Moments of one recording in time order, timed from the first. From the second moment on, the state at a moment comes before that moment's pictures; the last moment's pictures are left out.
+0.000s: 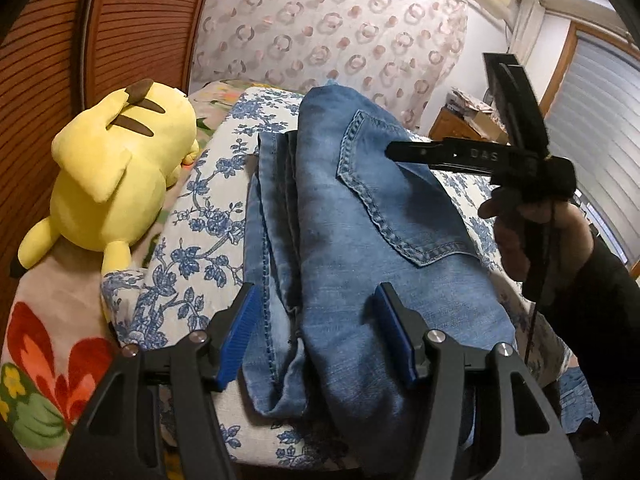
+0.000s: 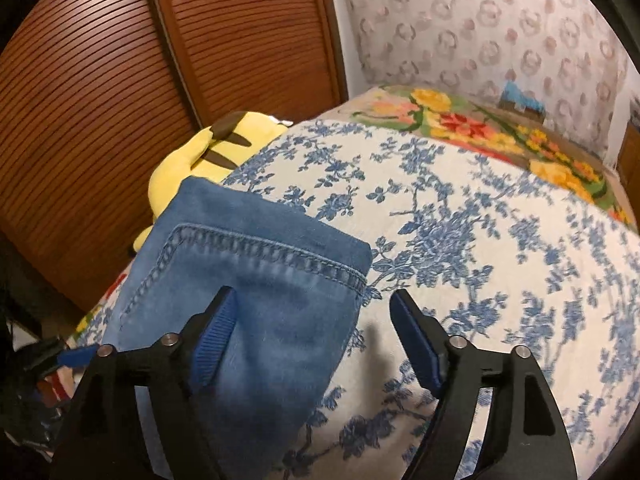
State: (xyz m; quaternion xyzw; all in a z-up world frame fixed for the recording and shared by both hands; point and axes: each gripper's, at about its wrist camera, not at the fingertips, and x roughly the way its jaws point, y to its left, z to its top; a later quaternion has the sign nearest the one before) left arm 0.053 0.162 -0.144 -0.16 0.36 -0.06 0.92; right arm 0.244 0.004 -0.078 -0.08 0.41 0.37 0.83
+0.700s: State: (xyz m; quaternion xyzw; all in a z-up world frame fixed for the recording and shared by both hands) left arm 0.043 0.161 -0.140 -0.17 0.35 -0.05 0.92; right arm 0.232 0.021 -0.077 -0.06 0.42 0.41 0.80
